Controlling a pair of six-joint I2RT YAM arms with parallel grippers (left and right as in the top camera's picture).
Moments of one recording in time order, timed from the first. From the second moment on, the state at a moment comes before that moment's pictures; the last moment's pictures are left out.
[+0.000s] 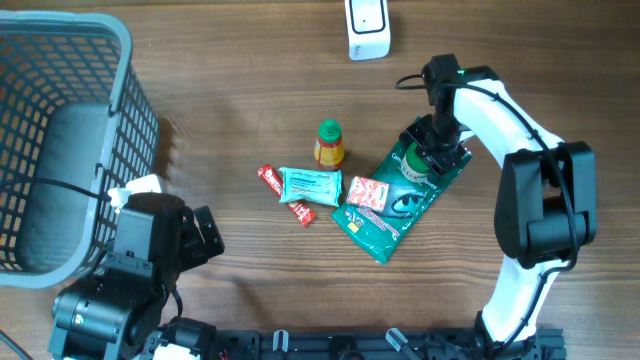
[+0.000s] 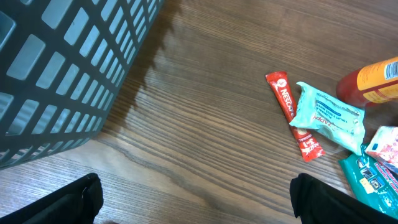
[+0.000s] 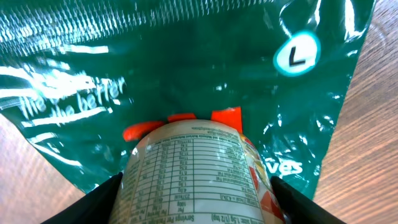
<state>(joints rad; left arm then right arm) -0.27 0.77 1.05 -1.31 -0.28 -0.54 0.18 2.06 1.48 -1.08 -0.14 1.06</state>
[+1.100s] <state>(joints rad) -0.27 0.77 1.05 -1.31 -0.28 -0.54 0.39 1.74 1.47 -1.60 -0.67 0.45</state>
